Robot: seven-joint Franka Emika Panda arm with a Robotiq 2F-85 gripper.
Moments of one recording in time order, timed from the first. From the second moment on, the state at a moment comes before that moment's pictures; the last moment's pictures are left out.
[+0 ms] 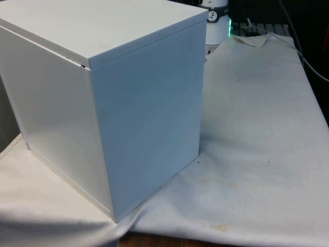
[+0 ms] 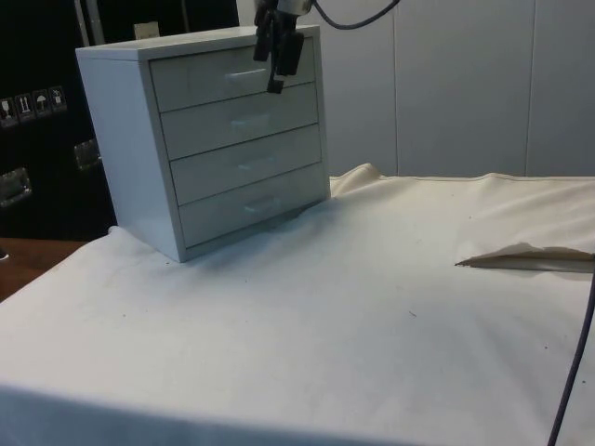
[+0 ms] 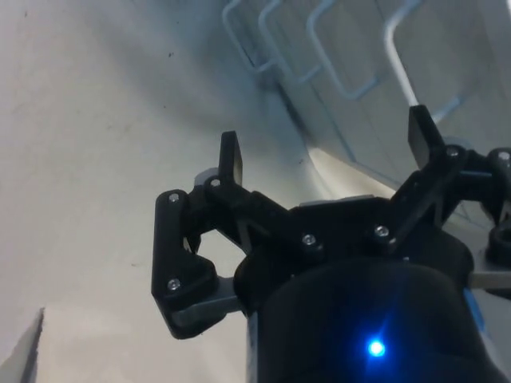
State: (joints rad) arm 0.83 -0.27 -0.96 -2.40 -0.82 2.63 -0.16
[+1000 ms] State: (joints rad) arm 0.83 -0.17 -0.96 -2.38 -0.89 2.73 -0.15
